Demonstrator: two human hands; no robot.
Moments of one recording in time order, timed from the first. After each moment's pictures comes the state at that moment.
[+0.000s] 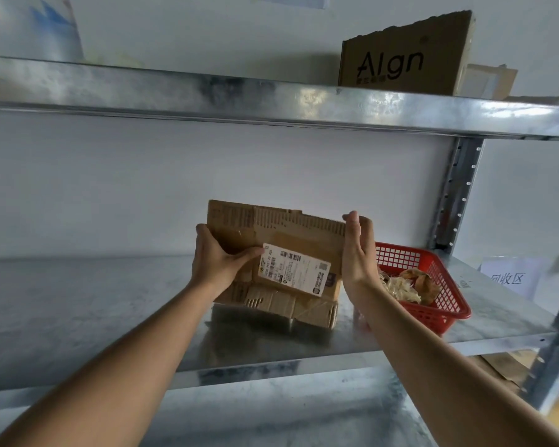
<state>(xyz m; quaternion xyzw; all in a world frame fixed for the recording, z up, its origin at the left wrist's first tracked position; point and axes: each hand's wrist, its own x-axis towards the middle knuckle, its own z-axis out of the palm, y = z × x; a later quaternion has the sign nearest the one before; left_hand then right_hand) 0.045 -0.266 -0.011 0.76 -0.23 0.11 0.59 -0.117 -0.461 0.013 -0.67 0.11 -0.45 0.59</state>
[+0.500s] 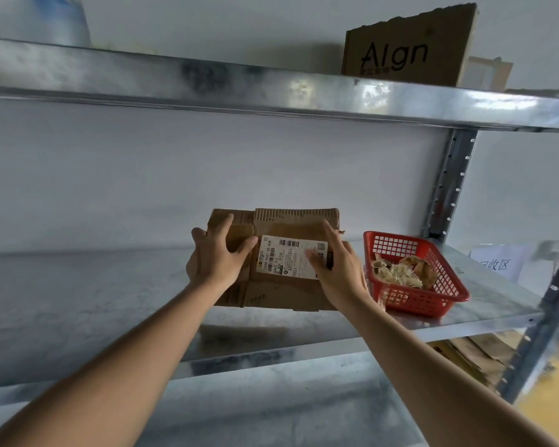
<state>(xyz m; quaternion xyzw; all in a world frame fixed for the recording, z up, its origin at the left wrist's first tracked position) 0.035 -0.248 -0.016 0.88 -0.21 0.20 0.38 -0.109 -0.442 -0.034 -0.85 0.17 -0.38 0.31</state>
